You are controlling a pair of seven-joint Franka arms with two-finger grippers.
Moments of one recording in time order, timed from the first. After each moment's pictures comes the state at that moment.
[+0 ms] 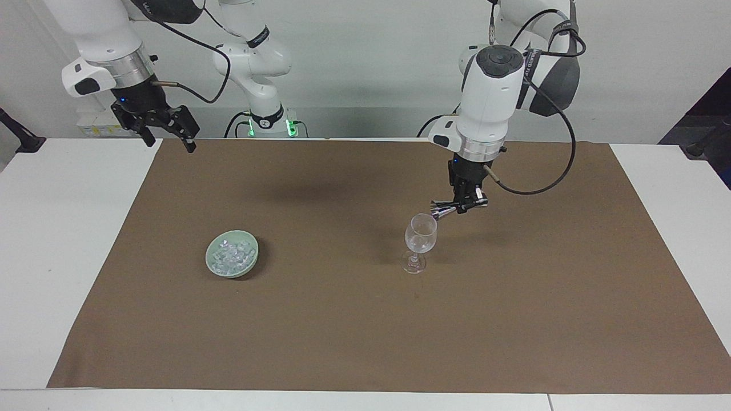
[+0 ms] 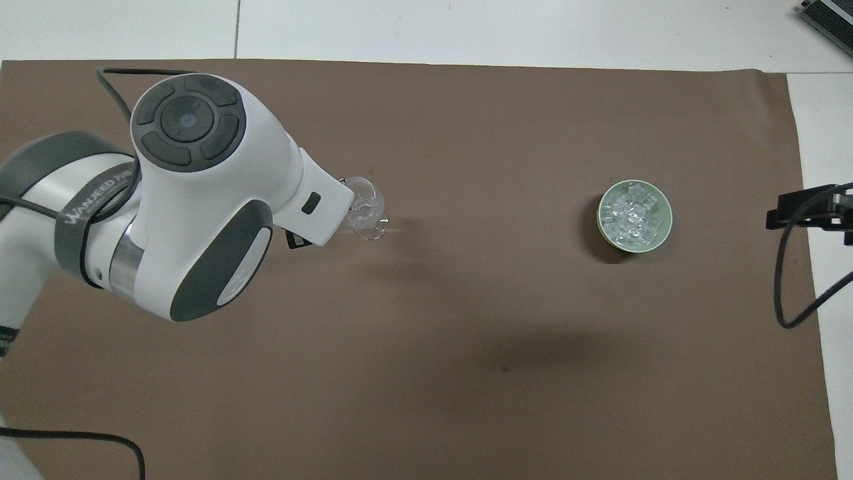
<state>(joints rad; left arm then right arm) -0.18 0.20 -0.28 -1.57 0.13 1.84 0.86 0.02 -0.07 -0.10 -1.63 0.01 1.59 0.14</state>
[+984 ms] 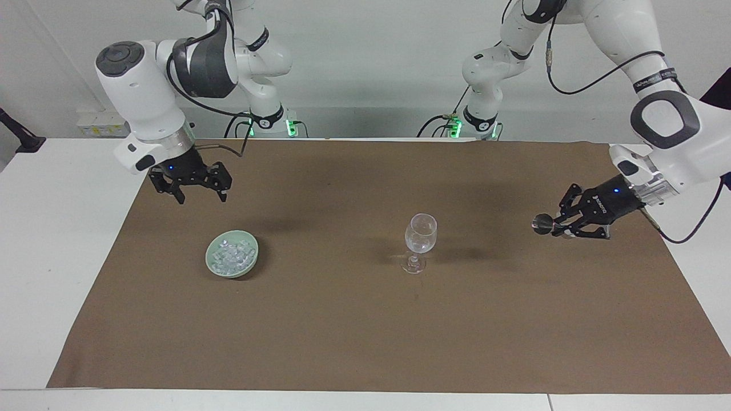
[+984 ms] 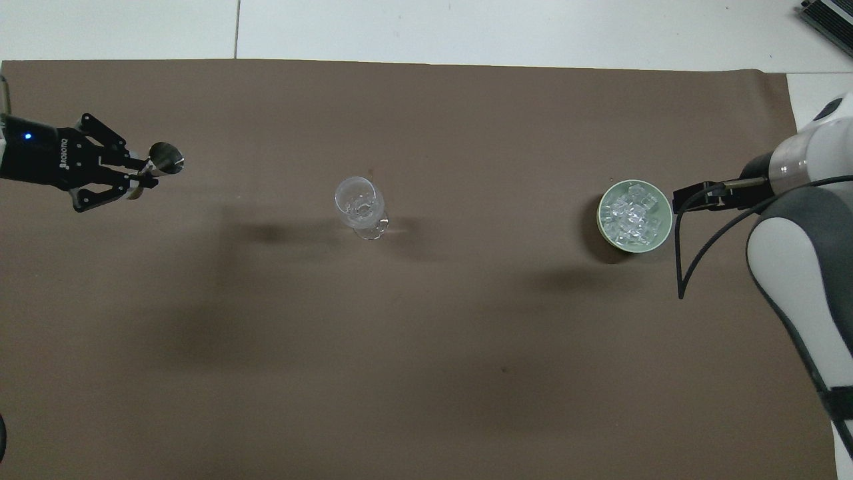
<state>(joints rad) 0.43 0.33 -0.27 -1.60 -0.62 1.73 1.77 0.02 0.07 -0.04 -1.78 0.01 1.91 -0.08</state>
